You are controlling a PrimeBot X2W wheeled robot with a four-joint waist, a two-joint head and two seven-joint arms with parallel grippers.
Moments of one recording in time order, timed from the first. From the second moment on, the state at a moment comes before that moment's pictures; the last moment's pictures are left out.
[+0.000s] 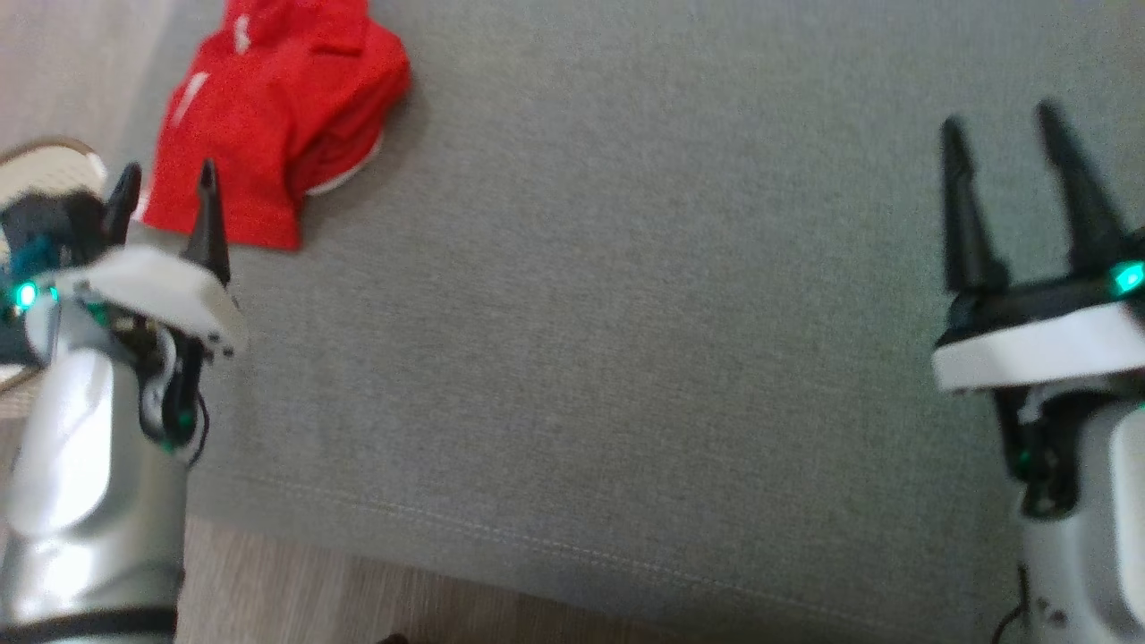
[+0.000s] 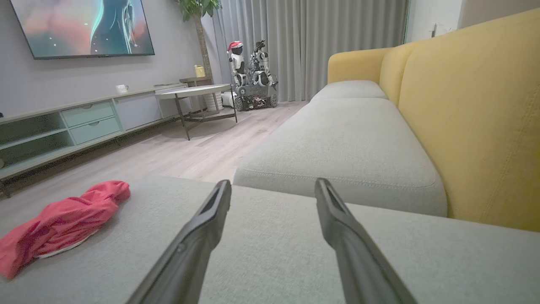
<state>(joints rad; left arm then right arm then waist) -0.48 0.20 -0.01 0.45 -0.19 -0.03 -0.03 -0.23 -0.08 0.01 -0.14 0.11 0.13 0.06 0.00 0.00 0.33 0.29</state>
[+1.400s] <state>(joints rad) -0.65 0.20 -0.39 0.40 -0.49 -0.13 0.00 -0.19 -0.06 0.07 -0.06 0.20 0.13 -0.01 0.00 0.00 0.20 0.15</state>
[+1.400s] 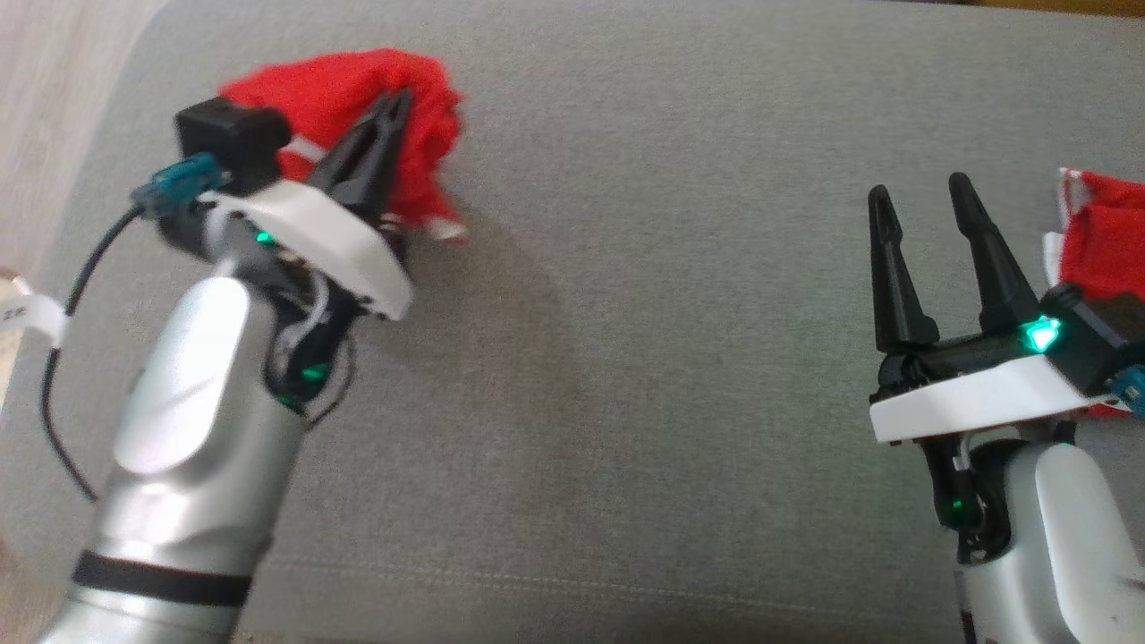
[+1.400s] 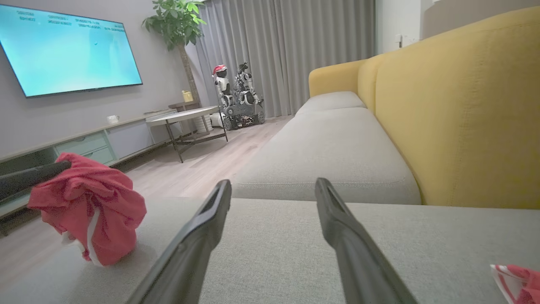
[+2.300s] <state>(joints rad) -0.81 0.04 -0.96 0.43 -0.76 0.21 -0.21 -0.24 -0.05 0.11 0.05 0.32 0.13 -0.13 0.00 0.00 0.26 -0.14</state>
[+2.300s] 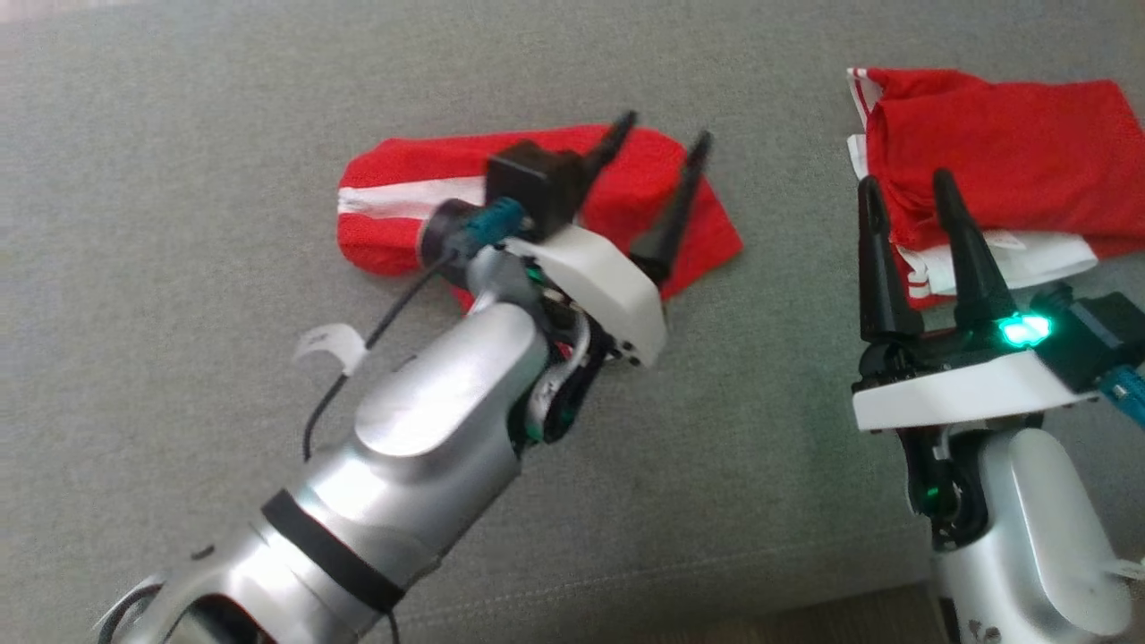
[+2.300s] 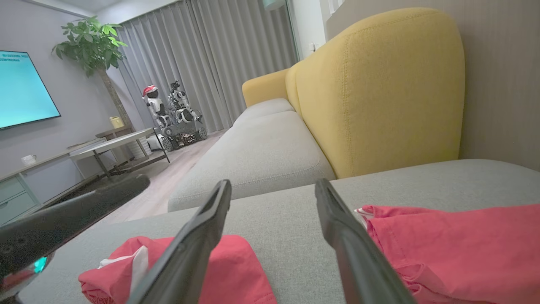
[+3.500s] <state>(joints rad) -0.11 0.12 -0.25 0.12 -0.30 0.13 -0.25 -0.09 -0.05 0.23 0.16 0.25 0.13 0.02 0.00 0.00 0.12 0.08</state>
